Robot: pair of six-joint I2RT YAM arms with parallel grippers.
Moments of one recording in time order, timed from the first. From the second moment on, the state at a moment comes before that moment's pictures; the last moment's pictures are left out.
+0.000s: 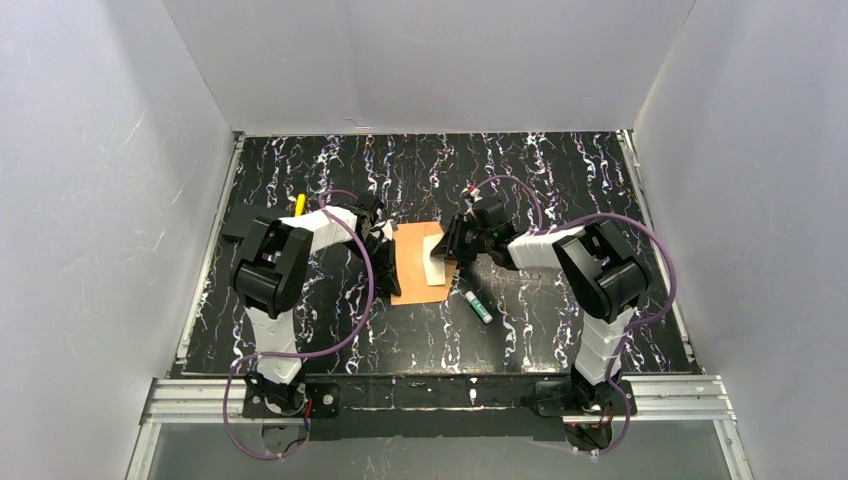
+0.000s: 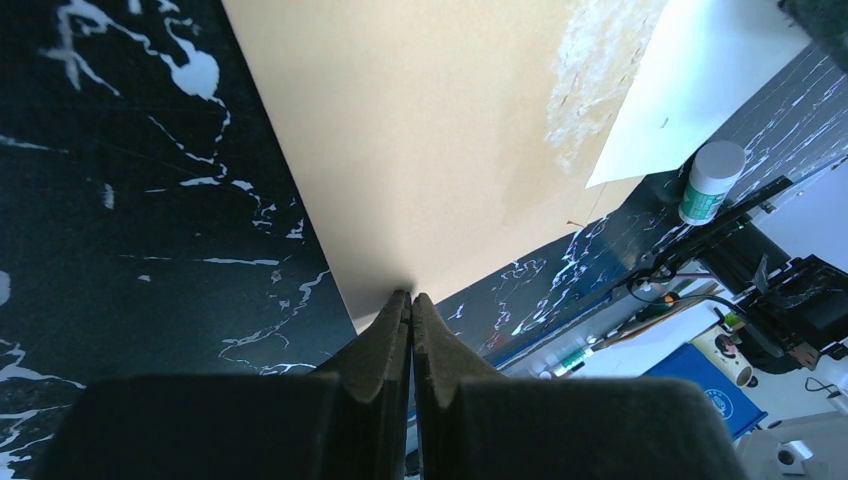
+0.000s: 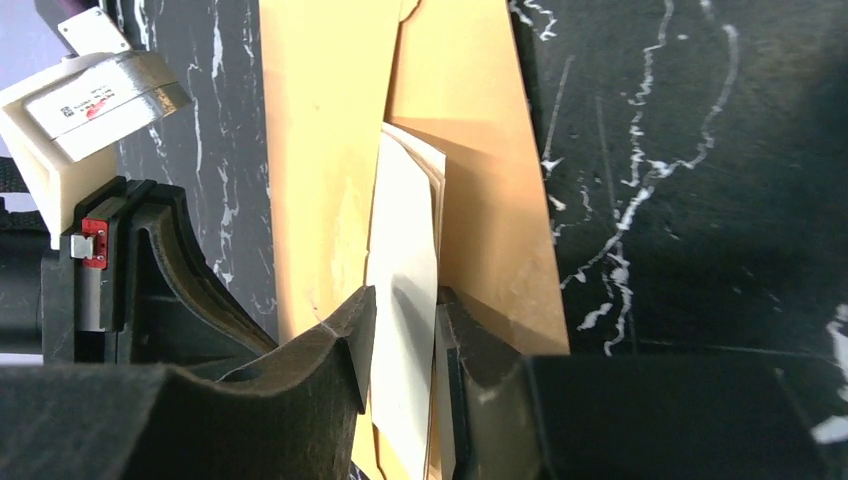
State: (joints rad) left arm -0.42 1.92 1.16 -0.72 0.52 -0.43; right arm 0.58 1.88 0.91 0.31 -0.36 0.77
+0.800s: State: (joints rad) left arm -0.42 1.93 1.18 -0.74 0.52 -0.44; right arm 0.55 1.94 0.87 0.44 -0.51 0.83
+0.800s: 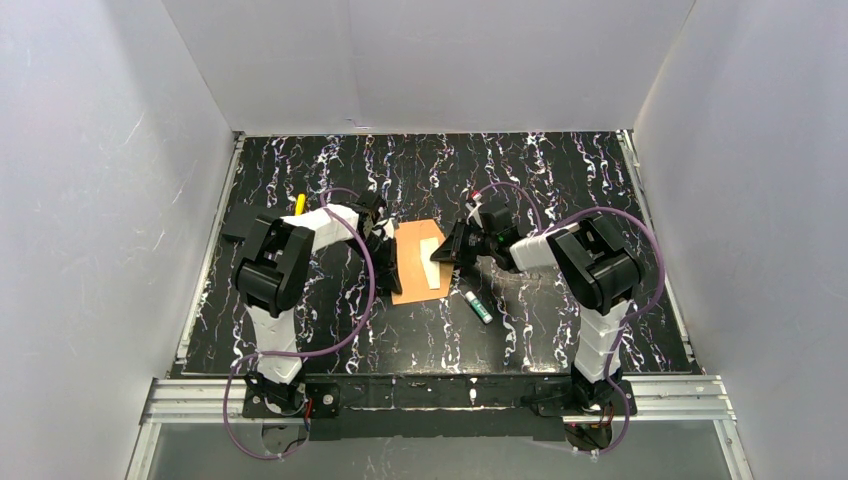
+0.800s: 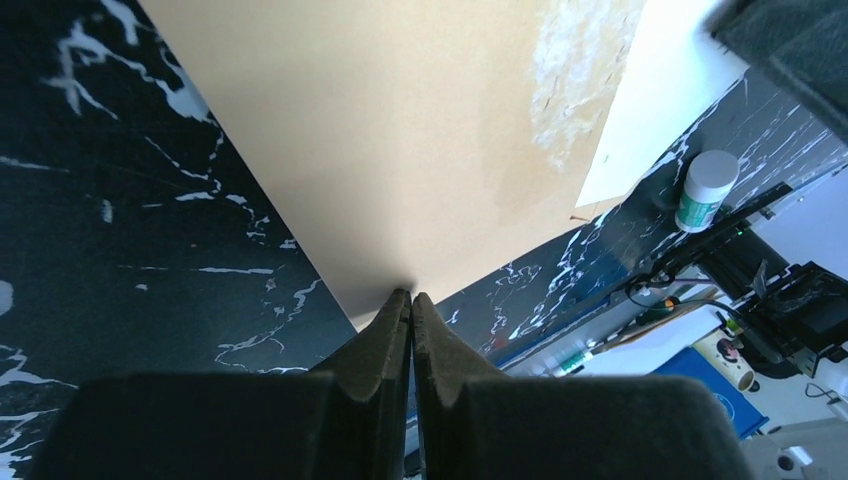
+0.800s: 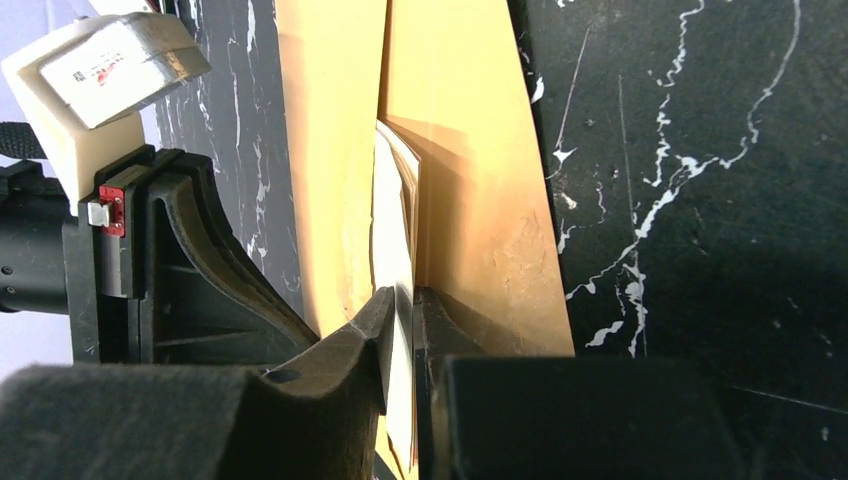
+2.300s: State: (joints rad) left arm -0.37 2.06 1.47 -0.87 0.28 -0.51; right arm 0.55 1.99 1.01 0.29 -0.52 0.82
